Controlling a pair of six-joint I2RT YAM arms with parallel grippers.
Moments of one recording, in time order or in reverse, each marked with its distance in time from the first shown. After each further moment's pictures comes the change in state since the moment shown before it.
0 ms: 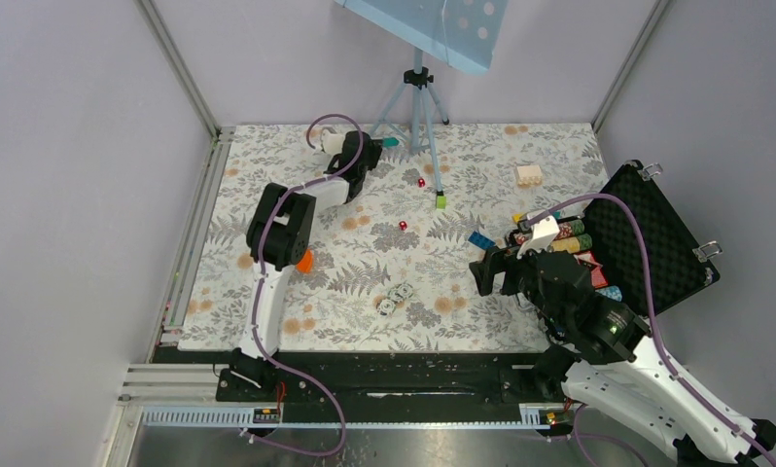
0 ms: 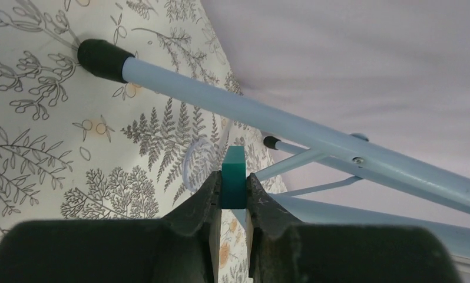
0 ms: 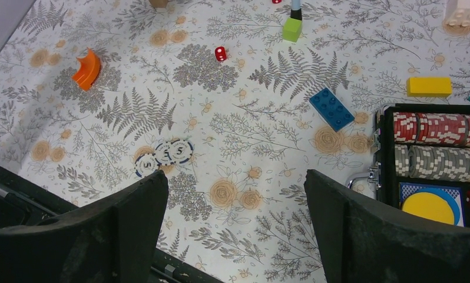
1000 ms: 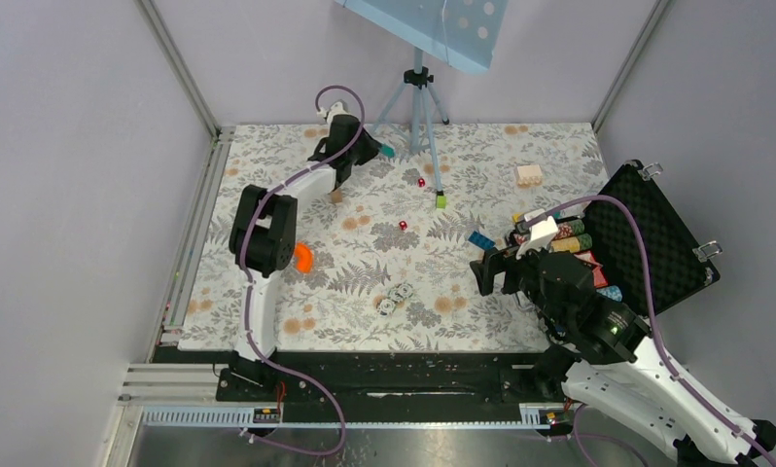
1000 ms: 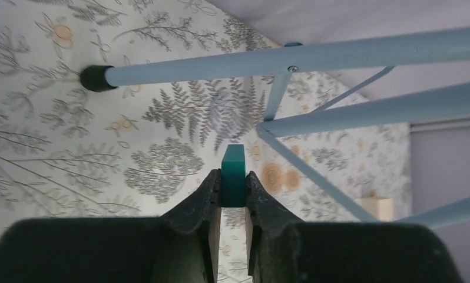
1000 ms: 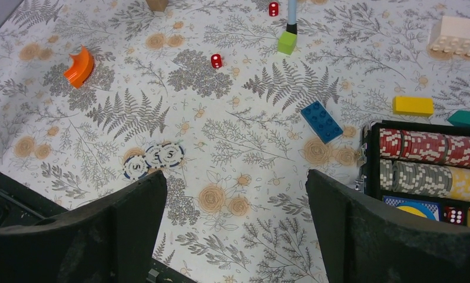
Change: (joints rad) left arm 0.032 -0.153 0.019 -0.246 0.230 0.618; right arm 0.000 -0.012 -0.002 0.026 -0.002 -0.090
